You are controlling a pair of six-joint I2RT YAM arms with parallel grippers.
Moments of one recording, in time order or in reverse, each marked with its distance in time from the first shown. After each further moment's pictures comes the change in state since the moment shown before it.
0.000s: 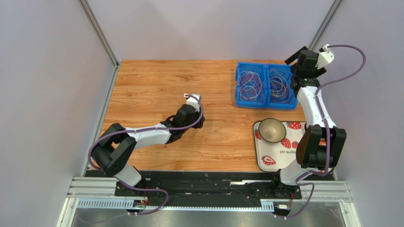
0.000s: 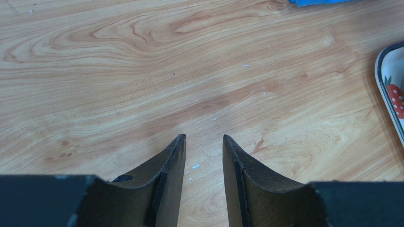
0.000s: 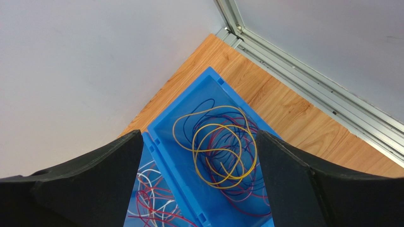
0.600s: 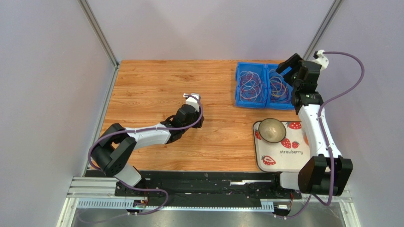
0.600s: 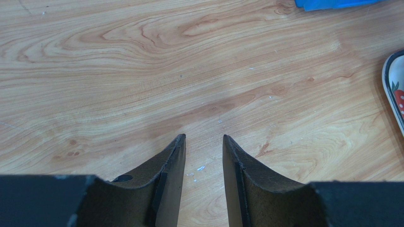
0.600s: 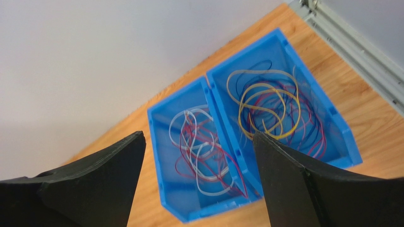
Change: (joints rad) left arm 0.000 0.000 0.000 0.000 -0.023 0.000; right arm 0.044 -0.274 -0.164 -0.008 -0.263 -0.032
